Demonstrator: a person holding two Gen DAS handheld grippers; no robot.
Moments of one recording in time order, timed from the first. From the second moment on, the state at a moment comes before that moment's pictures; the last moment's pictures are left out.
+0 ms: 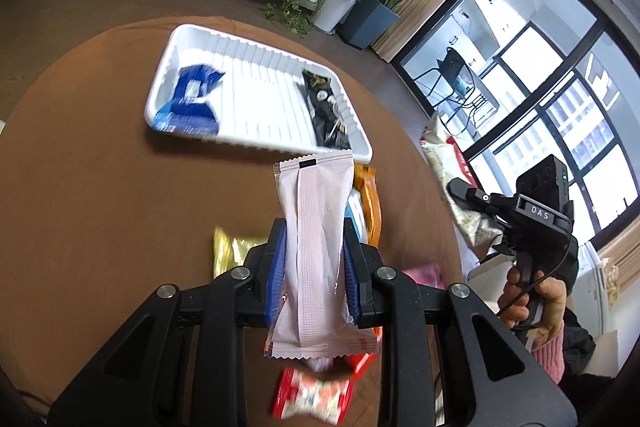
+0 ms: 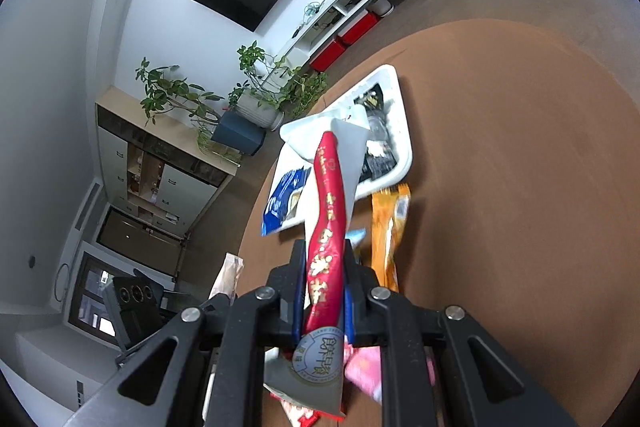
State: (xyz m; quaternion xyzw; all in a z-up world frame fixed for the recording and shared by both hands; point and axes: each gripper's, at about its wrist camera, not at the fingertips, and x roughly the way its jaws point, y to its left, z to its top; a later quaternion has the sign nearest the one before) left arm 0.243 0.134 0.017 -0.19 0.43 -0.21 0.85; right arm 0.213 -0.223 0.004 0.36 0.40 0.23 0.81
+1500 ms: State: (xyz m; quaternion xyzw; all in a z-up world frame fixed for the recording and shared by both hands) left arm 0.429 0.043 -0.032 -0.12 0.46 -0.17 0.86; right arm 0.347 -0.196 -0.011 0.22 0.41 0.17 0.87
